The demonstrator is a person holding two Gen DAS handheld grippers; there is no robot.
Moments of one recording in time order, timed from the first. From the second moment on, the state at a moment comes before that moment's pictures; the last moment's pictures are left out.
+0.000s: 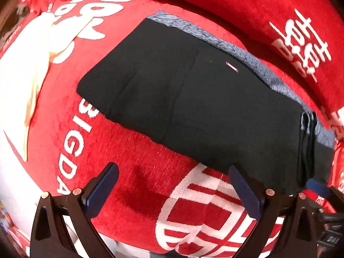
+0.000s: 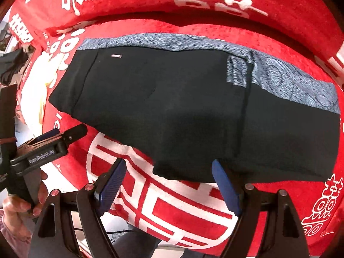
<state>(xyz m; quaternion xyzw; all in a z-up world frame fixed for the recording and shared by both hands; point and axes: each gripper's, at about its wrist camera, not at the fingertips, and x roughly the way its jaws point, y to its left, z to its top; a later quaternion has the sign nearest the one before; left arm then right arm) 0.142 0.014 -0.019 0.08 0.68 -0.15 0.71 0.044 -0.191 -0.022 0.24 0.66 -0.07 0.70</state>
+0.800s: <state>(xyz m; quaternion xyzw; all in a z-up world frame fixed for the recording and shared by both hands) 0.189 0.078 -0.044 -0.17 0.65 -0.18 0.72 0.042 -0.183 -0.046 0.23 0.69 -0.06 0.68</state>
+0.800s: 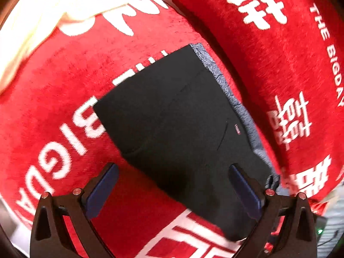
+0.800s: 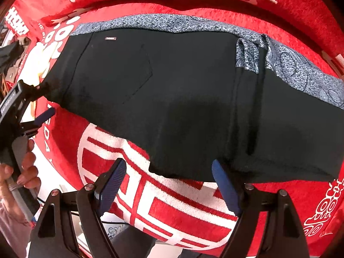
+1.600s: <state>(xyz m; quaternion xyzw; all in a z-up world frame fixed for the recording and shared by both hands) 0.202 0.025 -0.028 -0.04 0.62 -0.15 0.77 0.097 -0.191 -0.001 0.22 0.65 -0.03 0.73</state>
